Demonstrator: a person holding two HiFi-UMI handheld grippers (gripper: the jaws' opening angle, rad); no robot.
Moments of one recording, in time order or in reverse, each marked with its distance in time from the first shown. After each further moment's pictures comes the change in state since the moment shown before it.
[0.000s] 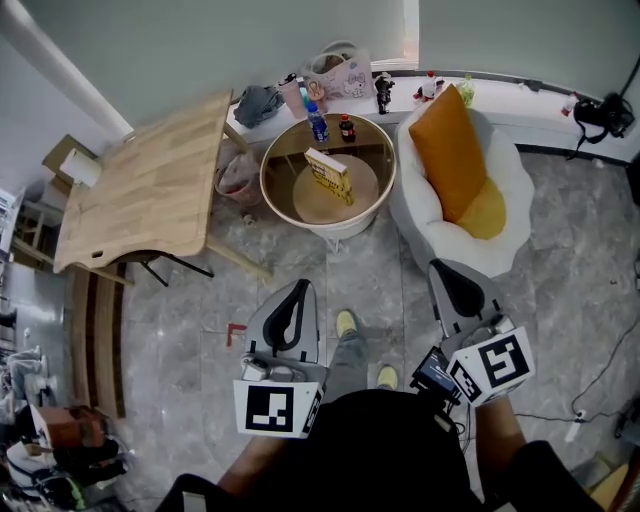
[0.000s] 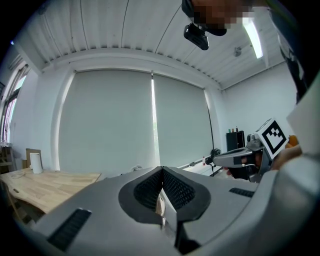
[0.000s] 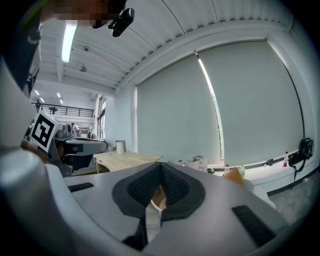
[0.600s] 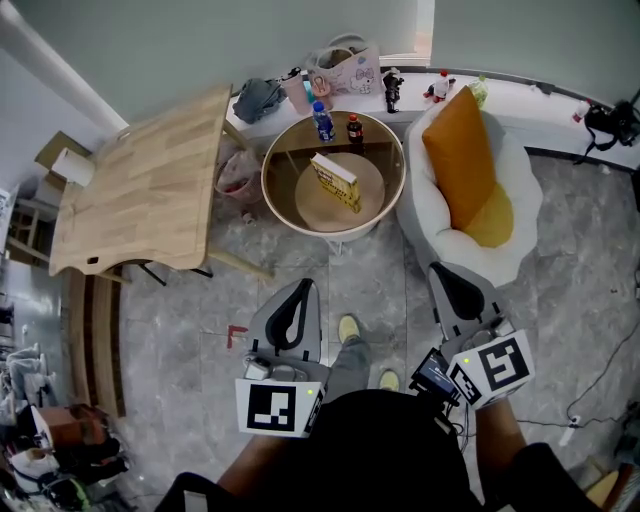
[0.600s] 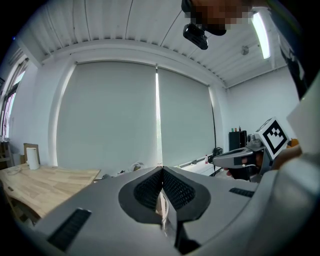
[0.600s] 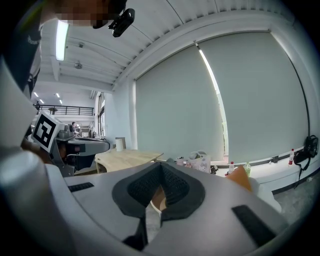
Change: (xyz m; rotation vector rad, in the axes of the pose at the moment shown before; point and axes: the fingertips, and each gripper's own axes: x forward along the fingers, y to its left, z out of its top) left arm 0.067 0.050 -0.010 -0.064 0.039 -0.004; right arm 0.081 -0.019 0.002 0.015 0.057 0.019
